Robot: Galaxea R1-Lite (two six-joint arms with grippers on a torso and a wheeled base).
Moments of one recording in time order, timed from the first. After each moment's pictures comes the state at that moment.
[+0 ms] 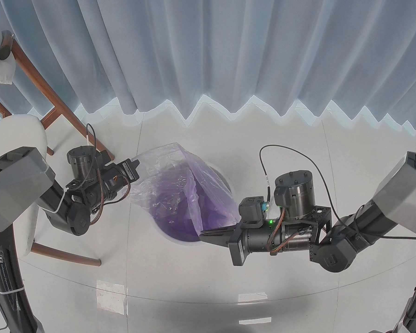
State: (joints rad) left arm -0.17 2.20 -0.95 -1.11 -0.16 -0.50; right arm 0.70 2.08 -0.88 -0.76 0.53 0.00
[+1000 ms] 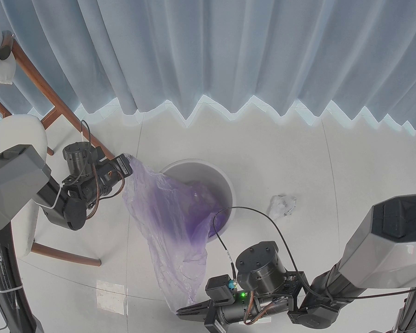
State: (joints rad) left arm -0.14 2.20 -0.99 -1.08 -0.14 -0.49; right arm 0.97 2.16 -0.69 -0.87 0.51 0.03
